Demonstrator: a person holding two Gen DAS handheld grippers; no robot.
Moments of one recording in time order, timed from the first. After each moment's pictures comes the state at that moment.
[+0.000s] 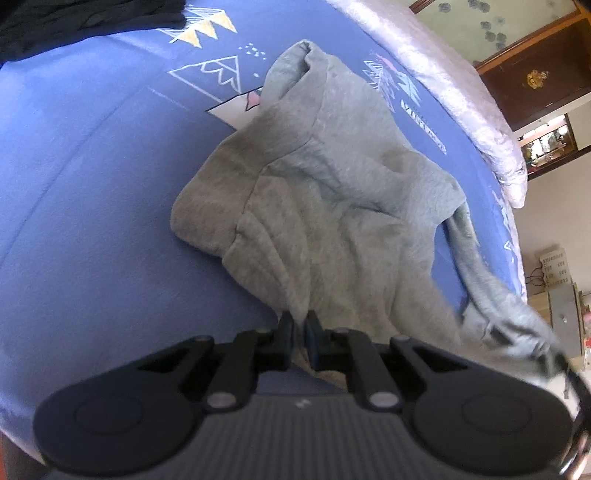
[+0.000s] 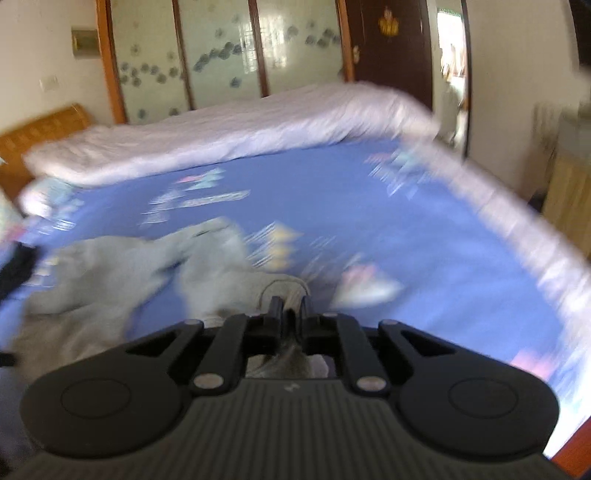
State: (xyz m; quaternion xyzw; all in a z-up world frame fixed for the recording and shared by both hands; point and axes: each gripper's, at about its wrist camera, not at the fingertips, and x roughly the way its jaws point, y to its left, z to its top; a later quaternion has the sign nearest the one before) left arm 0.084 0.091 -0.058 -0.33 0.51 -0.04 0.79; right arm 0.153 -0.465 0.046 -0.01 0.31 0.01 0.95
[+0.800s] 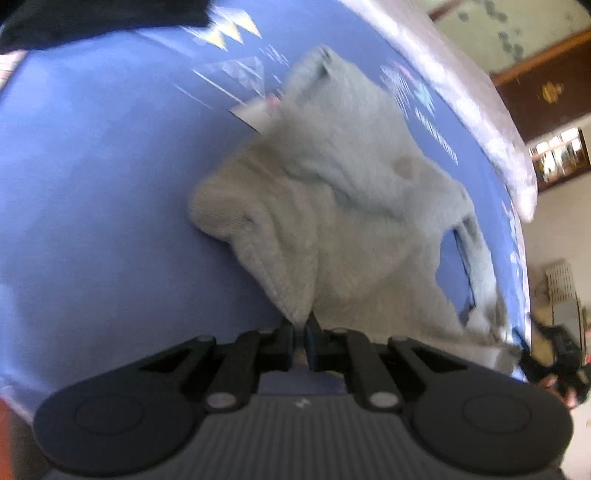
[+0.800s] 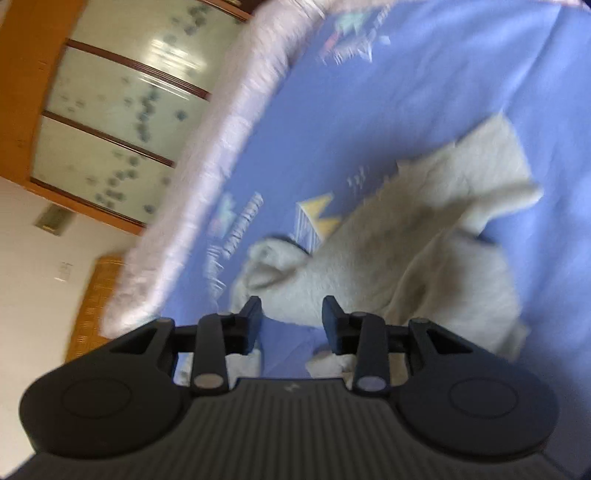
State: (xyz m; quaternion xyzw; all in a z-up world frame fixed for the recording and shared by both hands) left arm 0.069 0.108 -0.044 -0.35 0.51 -0.01 0.79; right arm 0.252 -0.493 -0.034 0.45 0.39 0.02 0.81
